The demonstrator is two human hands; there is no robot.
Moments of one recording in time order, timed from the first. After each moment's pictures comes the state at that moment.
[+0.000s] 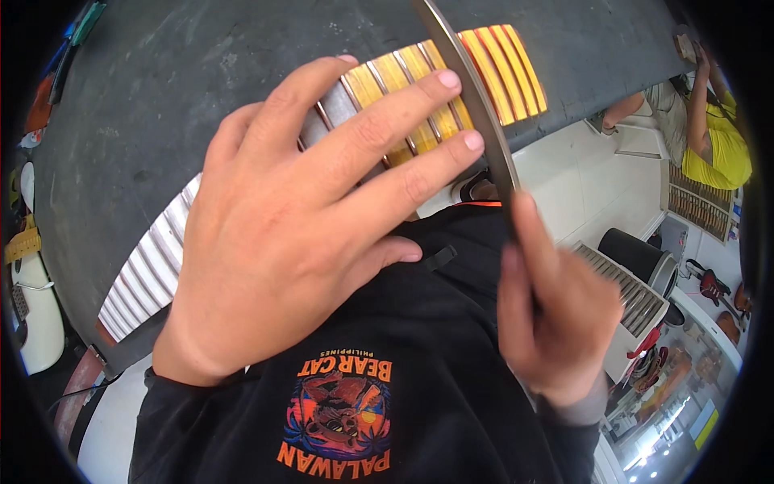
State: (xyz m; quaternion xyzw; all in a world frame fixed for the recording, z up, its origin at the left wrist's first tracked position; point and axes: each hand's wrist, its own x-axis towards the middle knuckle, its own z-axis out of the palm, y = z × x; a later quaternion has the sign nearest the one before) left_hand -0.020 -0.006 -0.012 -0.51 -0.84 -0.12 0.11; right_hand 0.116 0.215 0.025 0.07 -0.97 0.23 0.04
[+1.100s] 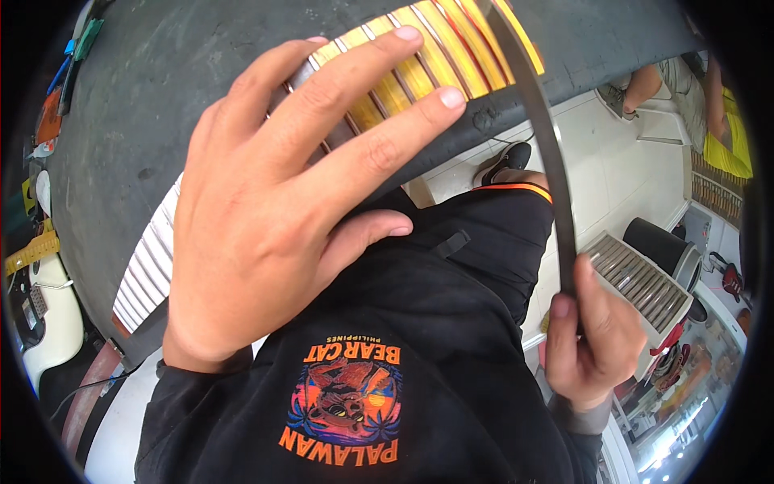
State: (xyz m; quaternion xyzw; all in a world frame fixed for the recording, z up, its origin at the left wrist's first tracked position) left_hand -0.034 -0.006 -0.009 -0.54 -0.83 -0.09 0.12; right_hand 0.158 0.240 0.021 0.04 -0.95 0.30 0.12
